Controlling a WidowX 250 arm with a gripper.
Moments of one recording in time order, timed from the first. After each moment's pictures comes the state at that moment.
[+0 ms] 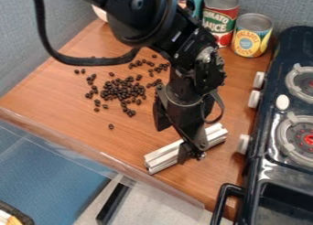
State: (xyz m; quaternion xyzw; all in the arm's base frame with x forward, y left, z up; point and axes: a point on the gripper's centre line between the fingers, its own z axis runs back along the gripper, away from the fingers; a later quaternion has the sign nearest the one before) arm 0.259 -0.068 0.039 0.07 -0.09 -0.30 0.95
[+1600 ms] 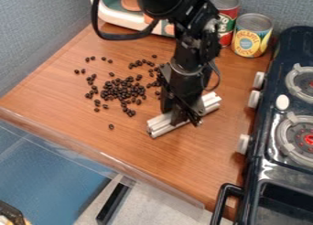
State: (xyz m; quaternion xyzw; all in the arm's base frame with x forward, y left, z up) arm 0.316 -0.019 0.026 0.10 -0.05 -0.26 0.96
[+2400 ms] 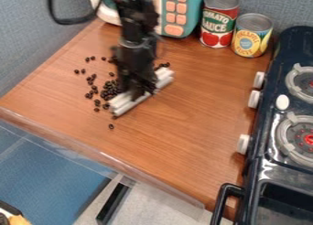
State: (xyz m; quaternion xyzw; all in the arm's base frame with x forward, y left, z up) arm 0.323 0.066 0.028 0.08 -0.05 -0.13 0.99
